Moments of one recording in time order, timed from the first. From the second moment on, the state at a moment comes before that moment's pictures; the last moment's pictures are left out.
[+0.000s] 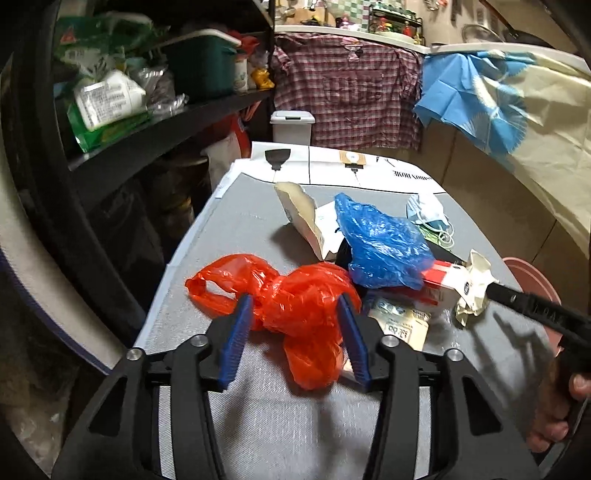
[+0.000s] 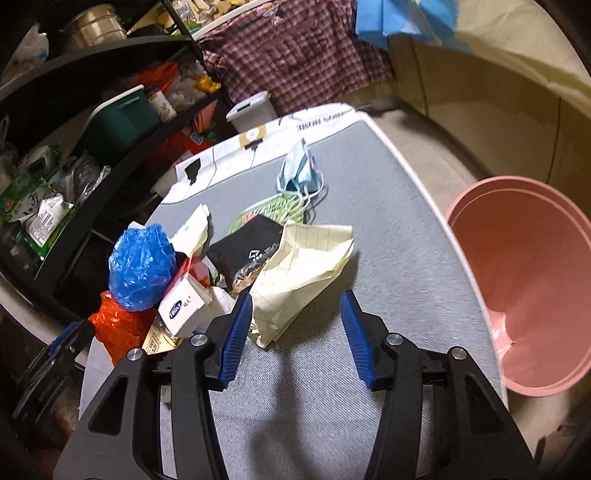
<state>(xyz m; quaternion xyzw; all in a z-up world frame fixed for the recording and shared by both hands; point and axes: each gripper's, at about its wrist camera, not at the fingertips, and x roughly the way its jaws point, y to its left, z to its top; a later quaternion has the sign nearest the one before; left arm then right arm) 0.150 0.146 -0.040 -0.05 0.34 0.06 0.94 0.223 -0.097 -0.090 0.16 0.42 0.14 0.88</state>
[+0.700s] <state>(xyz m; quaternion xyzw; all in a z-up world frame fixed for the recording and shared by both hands) 0.165 0.137 -0.049 -0.03 0.36 0.05 0.93 0.226 -0.098 -0.087 0.16 0.42 0.14 0.88</state>
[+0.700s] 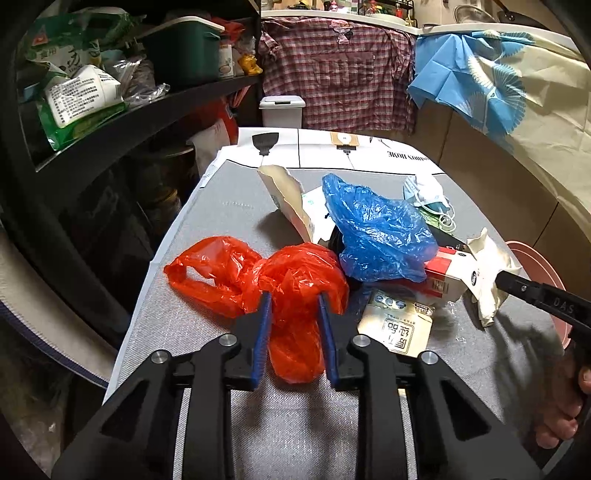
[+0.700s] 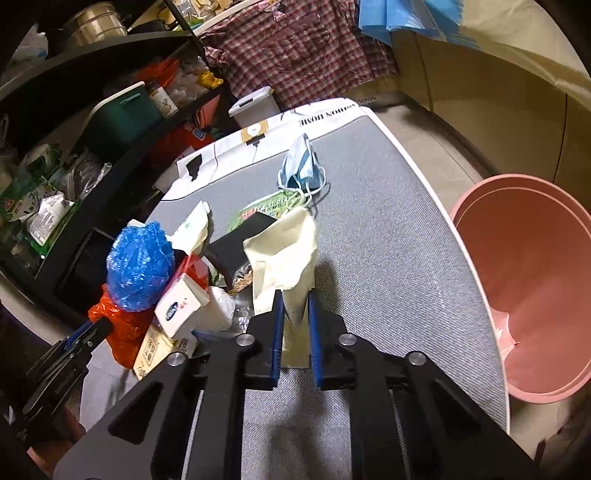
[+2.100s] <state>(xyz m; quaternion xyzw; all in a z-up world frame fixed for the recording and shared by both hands) 0.121 0.052 0.050 -0.02 0.28 -0.01 0.96 0.158 -0.249 0.054 0.06 0.30 0.06 0.95</state>
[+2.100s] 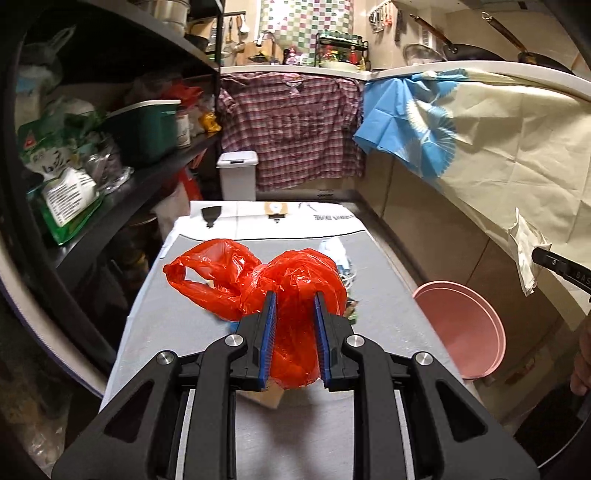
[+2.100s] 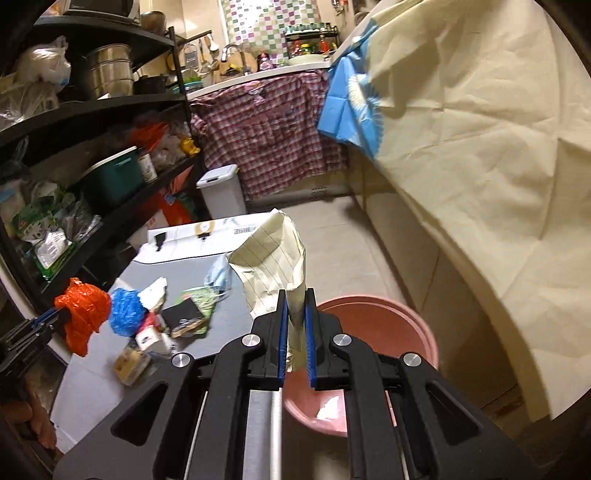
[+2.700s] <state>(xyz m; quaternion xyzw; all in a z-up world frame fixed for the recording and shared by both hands) 0.151 -0.022 0.053 -0.02 0.28 -0.08 0.96 0.164 -0.312 0.031 0.08 0.31 0.00 0.95</state>
